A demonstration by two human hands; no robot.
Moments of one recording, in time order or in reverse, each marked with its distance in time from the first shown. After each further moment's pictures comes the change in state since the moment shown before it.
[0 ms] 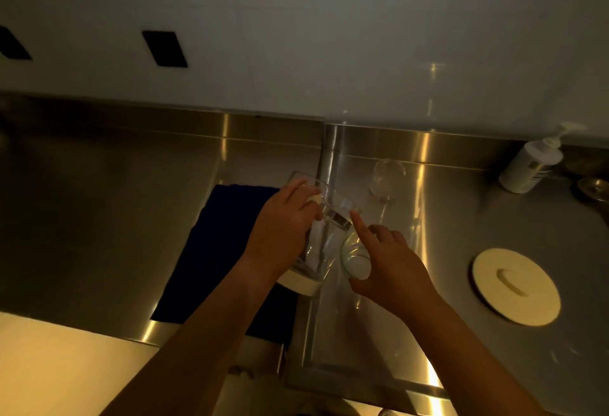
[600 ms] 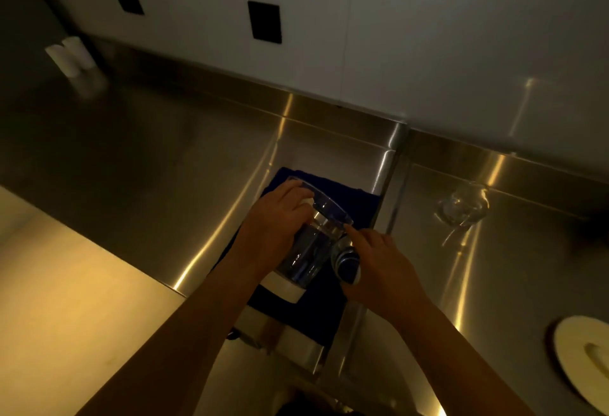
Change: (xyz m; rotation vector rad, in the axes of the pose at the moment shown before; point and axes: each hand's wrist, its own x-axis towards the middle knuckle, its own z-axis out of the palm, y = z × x) left_hand -0.063 -0.080 -0.044 0.097 -0.014 -0.164; right_hand 0.061 -0.078 0.045 -0.037 -0.191 -0.231
